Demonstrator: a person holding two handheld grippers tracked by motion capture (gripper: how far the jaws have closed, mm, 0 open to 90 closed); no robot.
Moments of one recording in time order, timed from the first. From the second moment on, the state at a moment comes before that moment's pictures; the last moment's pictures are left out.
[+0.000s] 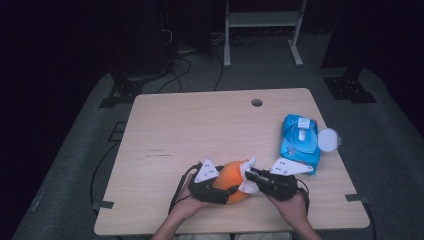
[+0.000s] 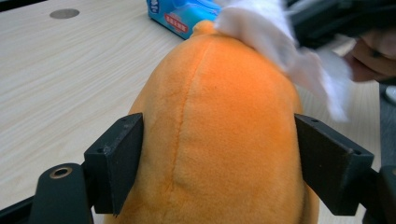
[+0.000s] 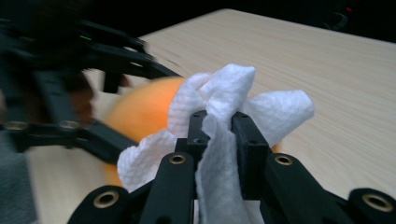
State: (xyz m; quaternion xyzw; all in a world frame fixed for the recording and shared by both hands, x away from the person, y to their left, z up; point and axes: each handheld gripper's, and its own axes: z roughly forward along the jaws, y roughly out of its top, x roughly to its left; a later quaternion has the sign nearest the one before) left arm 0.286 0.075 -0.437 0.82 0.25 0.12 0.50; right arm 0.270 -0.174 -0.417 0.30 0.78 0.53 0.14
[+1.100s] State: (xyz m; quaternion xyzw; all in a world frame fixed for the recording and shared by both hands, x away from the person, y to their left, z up) left arm 0.274 0.070 -0.429 0.84 0.19 0.15 0.49; right arm 0.275 -0.175 -0.410 0.32 0.78 0.50 0.18
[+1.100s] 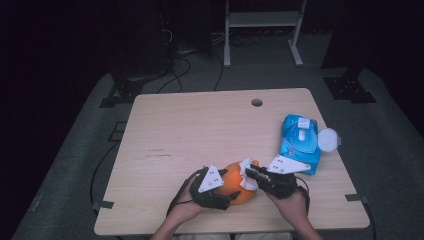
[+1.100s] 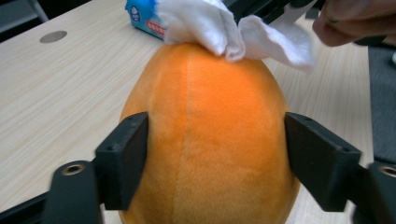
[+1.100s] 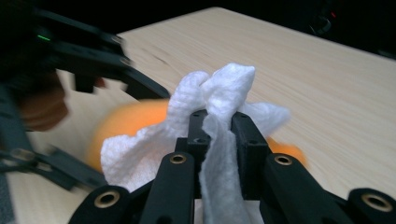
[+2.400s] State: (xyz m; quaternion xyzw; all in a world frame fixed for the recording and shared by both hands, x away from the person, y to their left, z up) left arm 0.273 0.071 -0.429 0.86 0.15 0.13 0.48; right arm 0.296 -0.209 -0.426 0.38 0.76 0.51 0.14
